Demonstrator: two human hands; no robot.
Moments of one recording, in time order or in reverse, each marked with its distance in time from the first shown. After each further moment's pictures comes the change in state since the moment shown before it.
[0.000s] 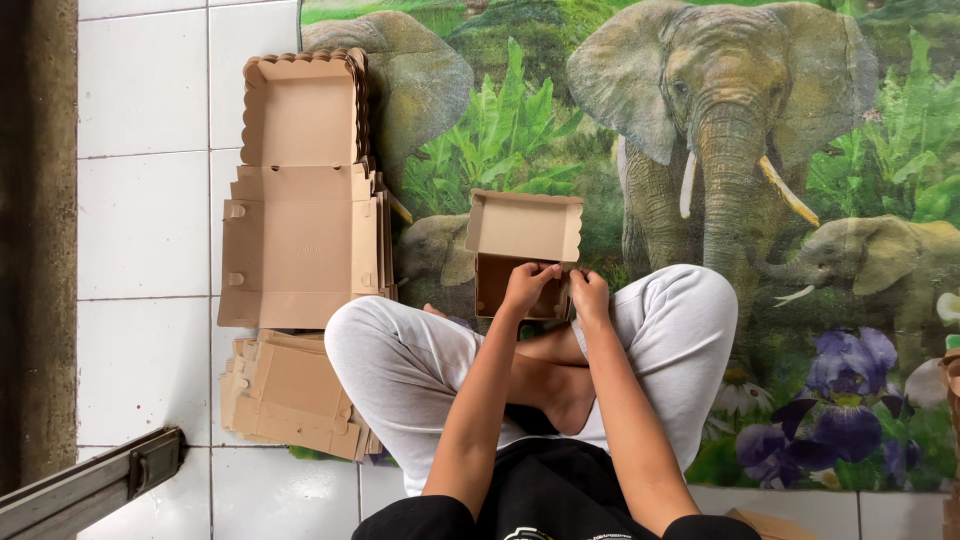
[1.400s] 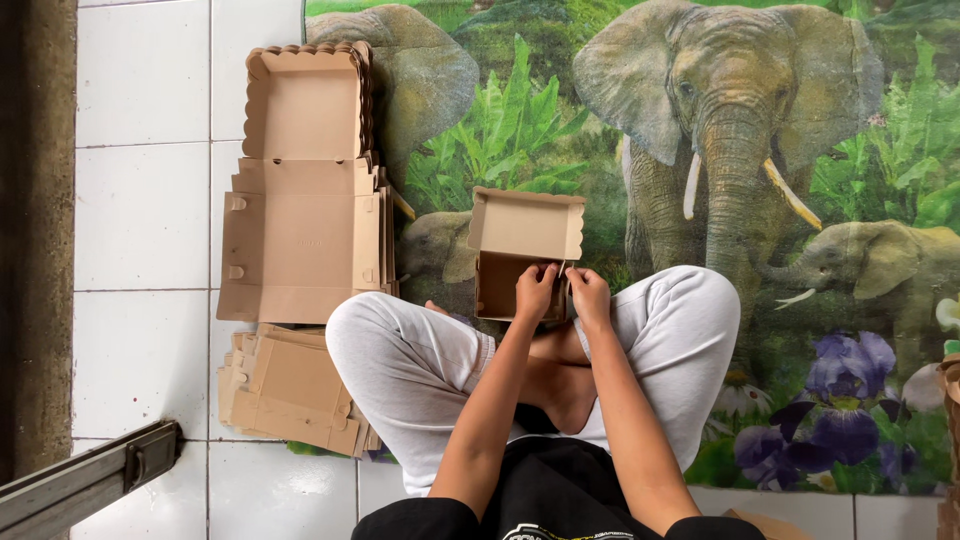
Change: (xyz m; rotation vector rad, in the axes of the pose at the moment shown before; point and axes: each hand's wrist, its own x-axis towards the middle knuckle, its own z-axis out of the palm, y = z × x) left_hand -0.024 0.007 0.008 0.061 0.156 0.015; right_hand -0.042 -0.043 -0.015 -0.007 -0.009 -0.066
